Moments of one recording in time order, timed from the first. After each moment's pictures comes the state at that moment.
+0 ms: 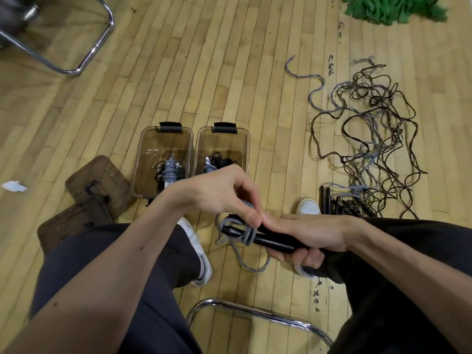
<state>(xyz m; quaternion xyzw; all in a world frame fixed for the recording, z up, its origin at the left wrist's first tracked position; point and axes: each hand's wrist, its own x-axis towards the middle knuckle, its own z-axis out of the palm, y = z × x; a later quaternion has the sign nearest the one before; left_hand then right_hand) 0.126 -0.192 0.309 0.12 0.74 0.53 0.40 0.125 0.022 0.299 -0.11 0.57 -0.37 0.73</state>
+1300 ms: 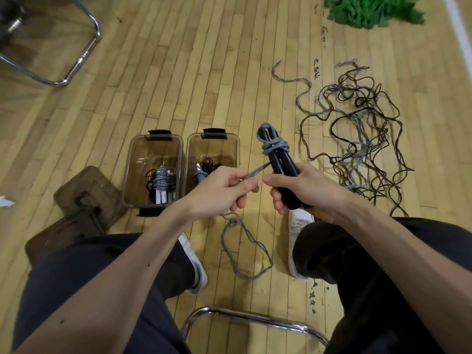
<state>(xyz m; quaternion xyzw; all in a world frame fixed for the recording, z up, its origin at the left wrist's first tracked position) 0.127 -0.171 0.280 -0.01 0.80 0.54 0.27 0.088 0.029 0.299 0.01 0.66 -0.62 0.42</state>
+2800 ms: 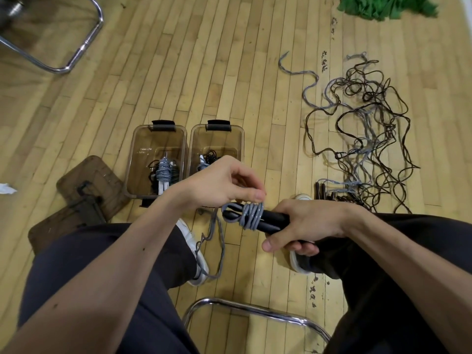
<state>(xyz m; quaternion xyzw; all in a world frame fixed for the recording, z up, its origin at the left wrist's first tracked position) 0.123 -0.182 0.294 0.07 0.78 0.55 0.29 0.110 0.028 0.295 -0.15 0.61 -0.38 0.68</state>
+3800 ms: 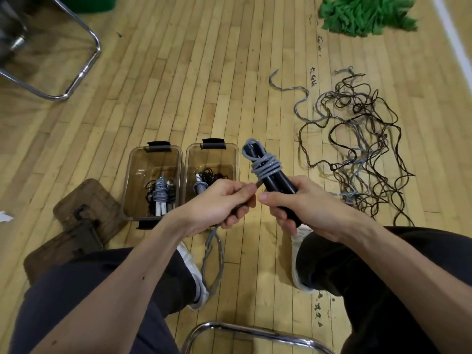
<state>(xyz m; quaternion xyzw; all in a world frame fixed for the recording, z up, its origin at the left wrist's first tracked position) 0.123 -0.174 0.284 -0.05 0.69 0.63 0.35 0.096 0.028 0.306 -0.05 0.65 -0.62 0.42</state>
